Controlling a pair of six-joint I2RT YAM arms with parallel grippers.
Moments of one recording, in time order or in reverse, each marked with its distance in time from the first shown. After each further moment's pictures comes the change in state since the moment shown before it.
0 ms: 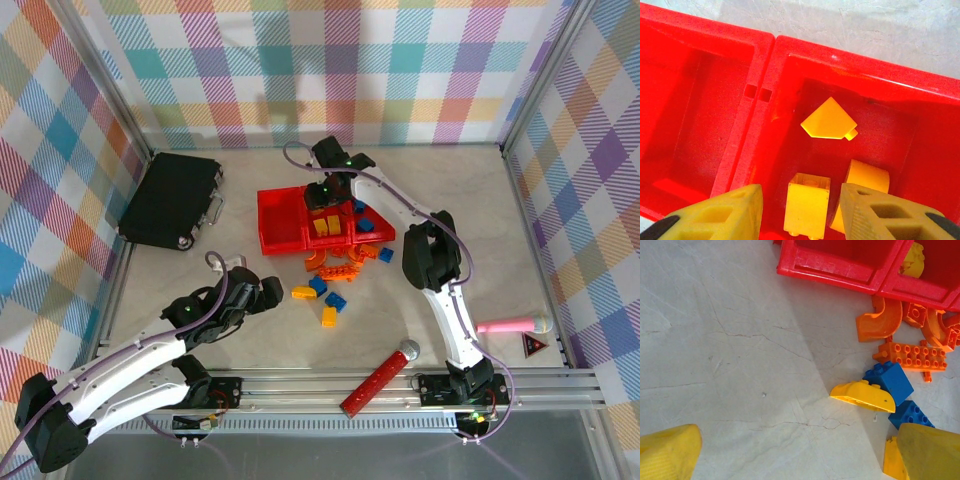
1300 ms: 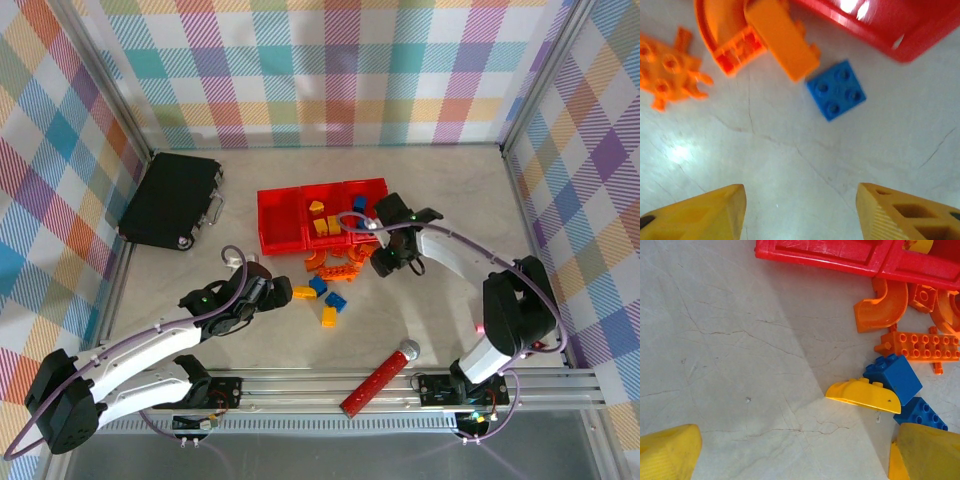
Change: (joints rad) left arm 0.000 0.147 0.010 0.101 0.037 0.042; right arm -0.088 -0.743 -1.081 0.072 0.179 -0.317
